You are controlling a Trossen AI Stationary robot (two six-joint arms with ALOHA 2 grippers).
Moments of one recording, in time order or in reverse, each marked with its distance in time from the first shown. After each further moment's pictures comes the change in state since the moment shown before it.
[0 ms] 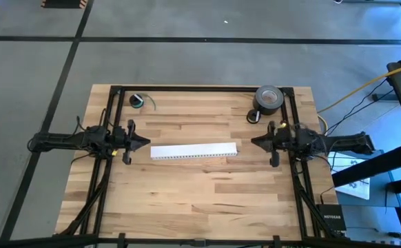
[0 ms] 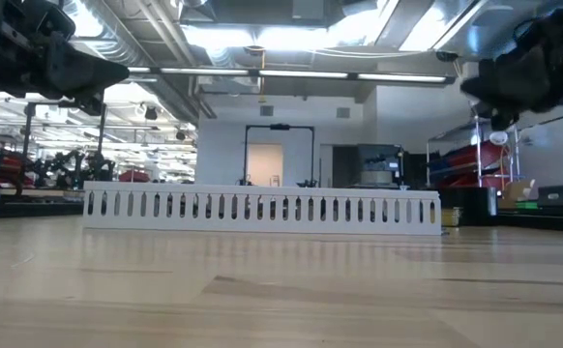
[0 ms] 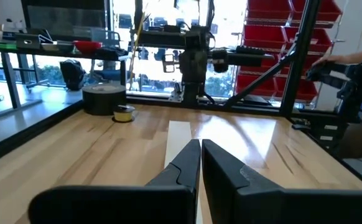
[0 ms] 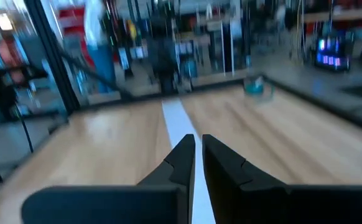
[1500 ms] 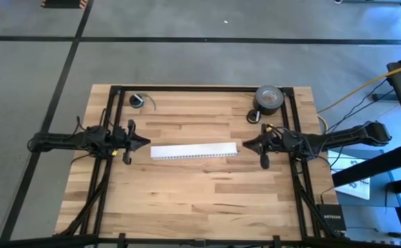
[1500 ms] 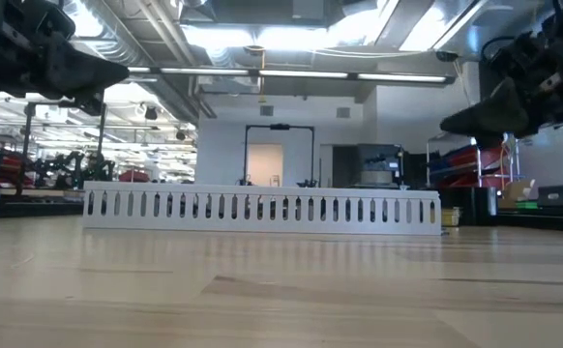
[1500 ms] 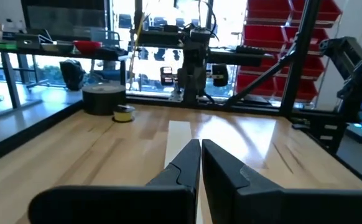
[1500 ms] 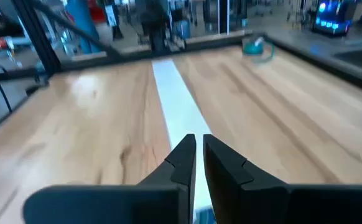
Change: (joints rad) left arm 0.000 -0.001 0.000 0.000 0.002 0.001; right arm -0.006 0.487 0.000 0.316 0.008 0.000
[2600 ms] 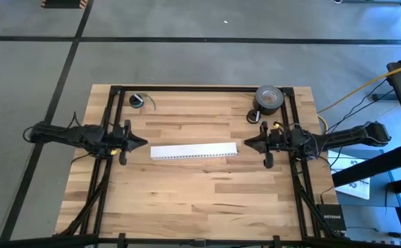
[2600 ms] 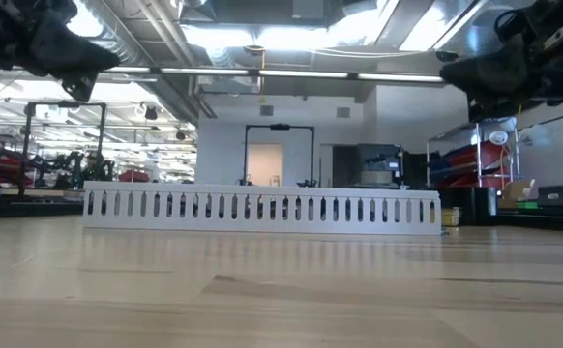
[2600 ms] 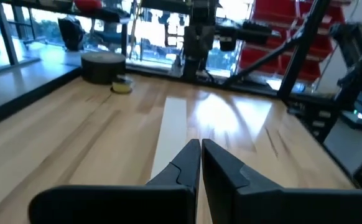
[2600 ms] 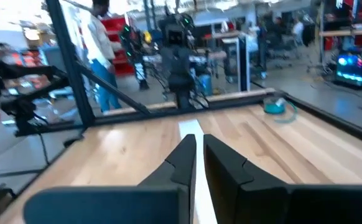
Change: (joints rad) left arm -0.144 0.110 0.191 -0.227 -0.154 -0.115; right arm 0.000 -0.024 0.000 0.219 -0.066 -0.026
